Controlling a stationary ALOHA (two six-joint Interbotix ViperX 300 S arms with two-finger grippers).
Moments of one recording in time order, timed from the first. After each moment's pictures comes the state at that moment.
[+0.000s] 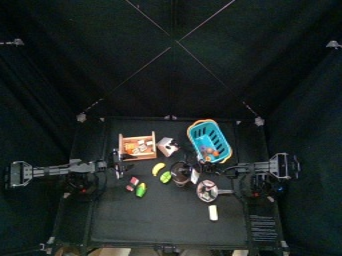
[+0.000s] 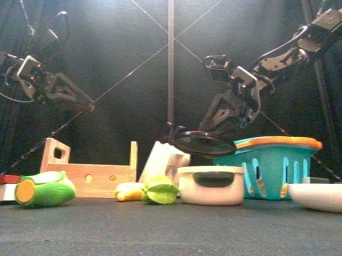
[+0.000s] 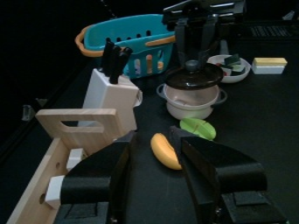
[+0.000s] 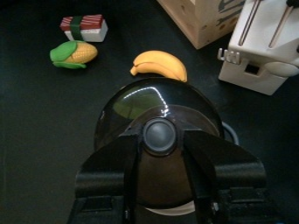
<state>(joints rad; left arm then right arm) 0.30 -0.73 1.29 0.13 -0.36 0.01 -0.17 -0.17 0.85 0.21 -0.11 0.03</state>
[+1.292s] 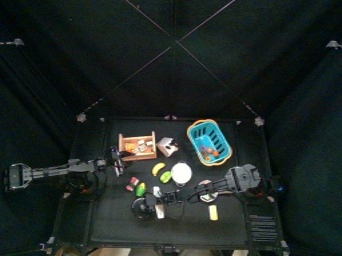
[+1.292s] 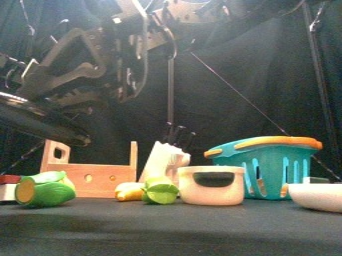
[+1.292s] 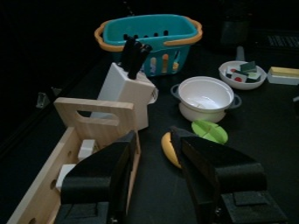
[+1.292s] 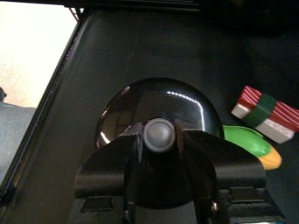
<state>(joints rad) 0.36 -0.75 1.31 0.07 -0.36 0.01 0.18 0.45 0.09 0.00 -0.04 0.03</state>
